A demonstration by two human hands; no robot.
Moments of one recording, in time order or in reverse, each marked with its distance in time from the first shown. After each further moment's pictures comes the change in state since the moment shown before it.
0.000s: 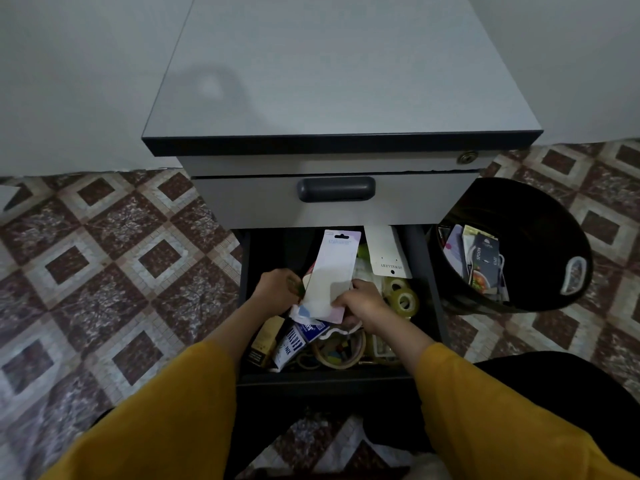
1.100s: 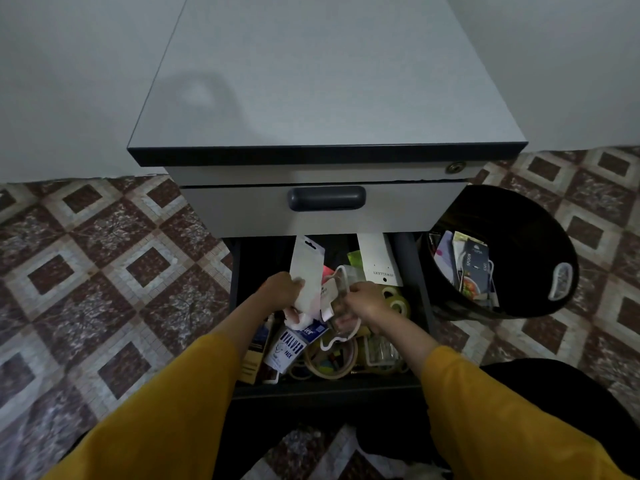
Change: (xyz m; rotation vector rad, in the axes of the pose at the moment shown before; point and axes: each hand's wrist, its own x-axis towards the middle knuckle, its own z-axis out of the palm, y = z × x) left_hand 0.025 0.015 0.008 -0.038 -0.193 -0.109; right_hand 0.003 -0.010 -0.019 -0.182 0.030 -0.020
